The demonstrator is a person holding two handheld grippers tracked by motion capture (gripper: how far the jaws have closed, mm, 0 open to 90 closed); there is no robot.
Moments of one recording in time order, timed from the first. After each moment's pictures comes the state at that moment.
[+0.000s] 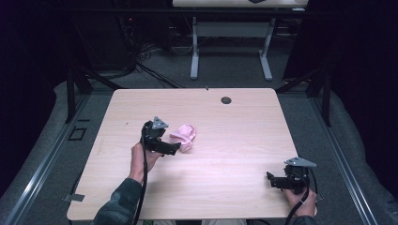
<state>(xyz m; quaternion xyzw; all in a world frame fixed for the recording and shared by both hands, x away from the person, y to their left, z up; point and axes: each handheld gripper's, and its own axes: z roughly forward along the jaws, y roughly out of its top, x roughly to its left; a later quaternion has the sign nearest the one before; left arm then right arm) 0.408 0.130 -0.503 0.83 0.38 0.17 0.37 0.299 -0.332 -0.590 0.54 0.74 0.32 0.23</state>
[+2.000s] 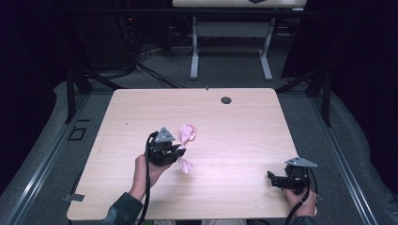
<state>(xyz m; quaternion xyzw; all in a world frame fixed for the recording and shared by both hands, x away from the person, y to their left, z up) 0.336 0.114 -0.482 0.85 0.32 0.13 0.41 0.298 -0.333 -0.589 0.55 0.74 0.32 0.23</state>
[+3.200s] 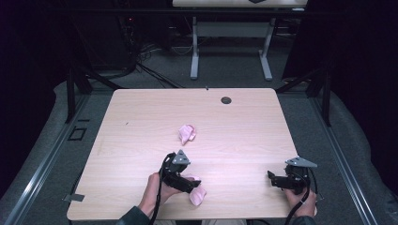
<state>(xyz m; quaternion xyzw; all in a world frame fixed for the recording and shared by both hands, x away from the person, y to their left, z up) 0.318 0.087 -0.531 0.88 0.28 0.07 0.37 0.298 -0.333 -0.589 0.55 0.74 0.32 0.24</state>
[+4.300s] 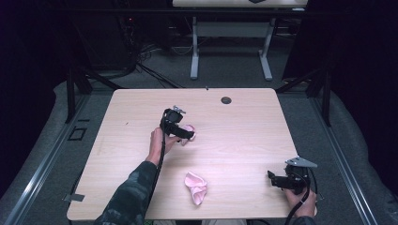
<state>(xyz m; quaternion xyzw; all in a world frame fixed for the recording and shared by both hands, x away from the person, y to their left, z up) 0.488 0.089 -0.534 0.85 0.41 0.11 0.31 0.298 -0.333 -0.589 0.55 0.74 0.32 0.24</state>
